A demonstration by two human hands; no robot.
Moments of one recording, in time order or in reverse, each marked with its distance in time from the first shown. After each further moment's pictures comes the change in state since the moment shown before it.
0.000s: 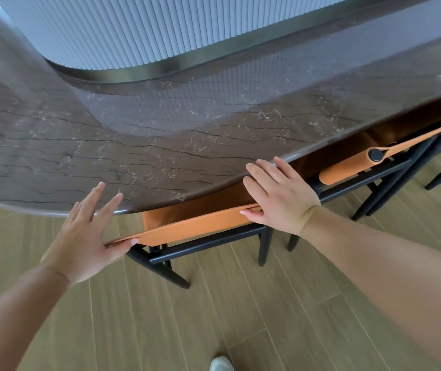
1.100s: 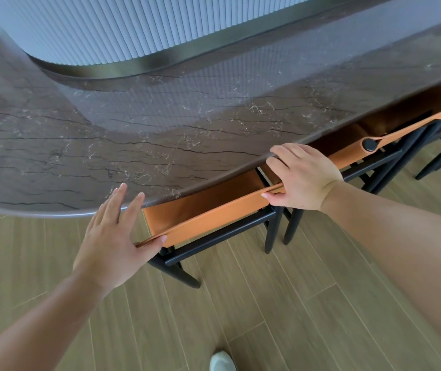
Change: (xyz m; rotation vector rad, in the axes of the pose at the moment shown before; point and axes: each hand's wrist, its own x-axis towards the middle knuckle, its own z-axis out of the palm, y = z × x) left_hand -0.004 0.050 0.024 0.039 0.129 0.078; right_hand -0.008 0.046 -0.012 0.031 -0.271 0.084
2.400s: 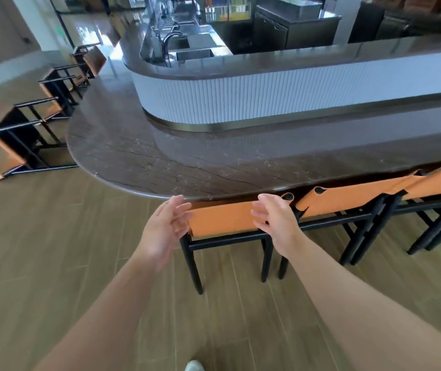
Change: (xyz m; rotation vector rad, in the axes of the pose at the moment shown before) left_hand -0.178 0.149 -0.198 -1.608 0.161 -0.616; right_hand -0.135 -0.126 -0.243 1.866 0.011 0.803
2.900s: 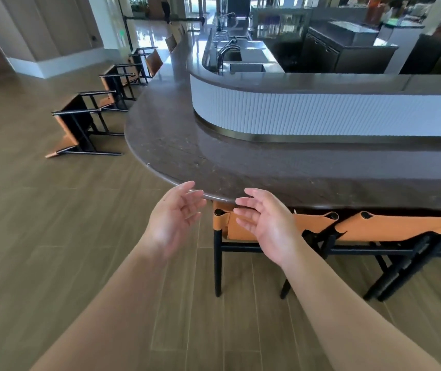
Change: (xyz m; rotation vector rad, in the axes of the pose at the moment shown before) left_hand -0.048 0.063 -0.089 -0.199 0.083 0.076; right_hand -0.082 -0.035 0.141 0.241 -0.270 -0.018
